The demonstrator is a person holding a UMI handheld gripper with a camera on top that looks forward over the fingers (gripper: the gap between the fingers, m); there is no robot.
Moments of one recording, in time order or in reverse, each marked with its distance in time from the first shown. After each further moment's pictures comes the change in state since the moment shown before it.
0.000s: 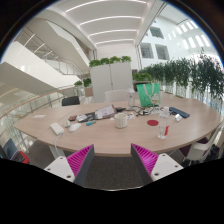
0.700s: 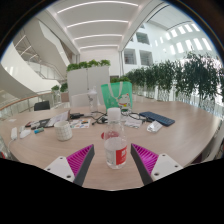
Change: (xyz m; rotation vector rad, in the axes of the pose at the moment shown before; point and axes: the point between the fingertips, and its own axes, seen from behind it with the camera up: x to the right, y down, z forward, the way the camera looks) arm 0.270 -0.018 0.186 0.080 0.205 0.005
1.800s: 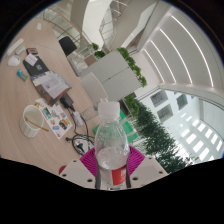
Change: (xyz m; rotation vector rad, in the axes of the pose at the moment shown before) arm -0.069 -0.203 0.159 0.008 0.143 -1.067
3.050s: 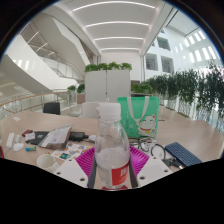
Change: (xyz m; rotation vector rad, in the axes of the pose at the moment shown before) arm -0.065 0.046 0.058 0.149 -0.302 0.962
